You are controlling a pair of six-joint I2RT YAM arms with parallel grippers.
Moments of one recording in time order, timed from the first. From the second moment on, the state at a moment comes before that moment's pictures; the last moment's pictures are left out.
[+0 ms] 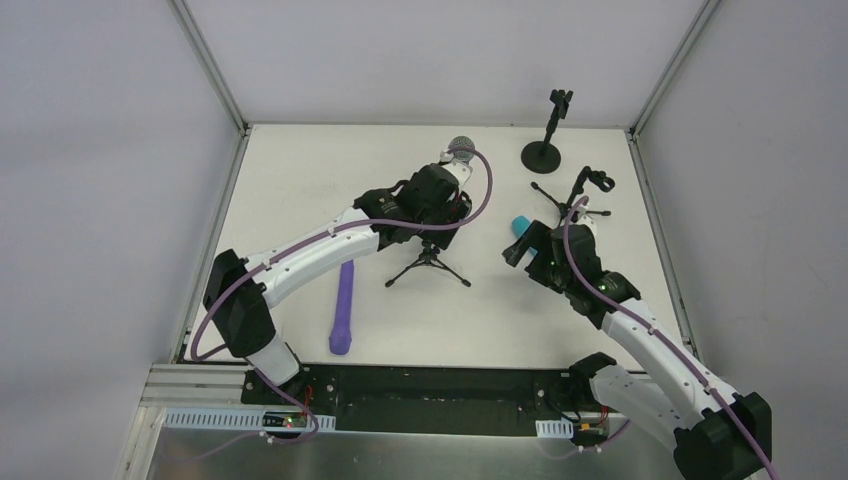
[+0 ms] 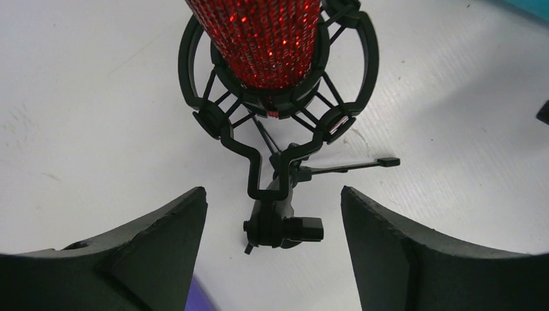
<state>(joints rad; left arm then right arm) -0.89 1.61 1.46 -0.63 -0.31 -0.14 0.47 0.88 0.62 -0.45 0.15 0.84</state>
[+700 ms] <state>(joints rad) -0.89 1.67 1.49 -0.70 -0.34 -0.16 0.45 0.88 0.62 -0.45 0.12 0.82</state>
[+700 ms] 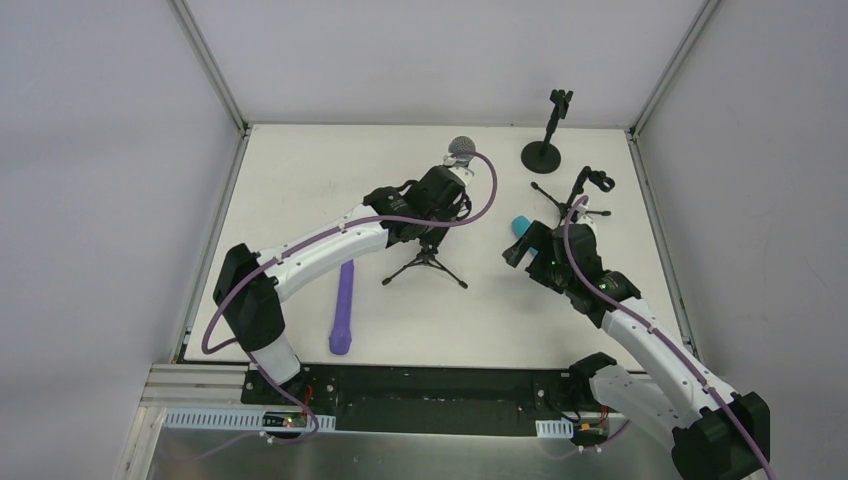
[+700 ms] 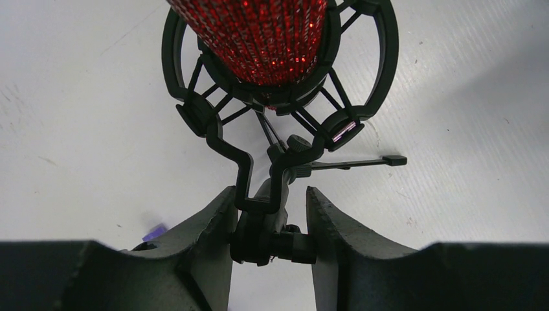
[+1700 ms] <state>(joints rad) -0.89 1.68 1.52 -0.73 -0.32 -0.16 0.59 0.93 0.41 0.24 -0.09 0.63</state>
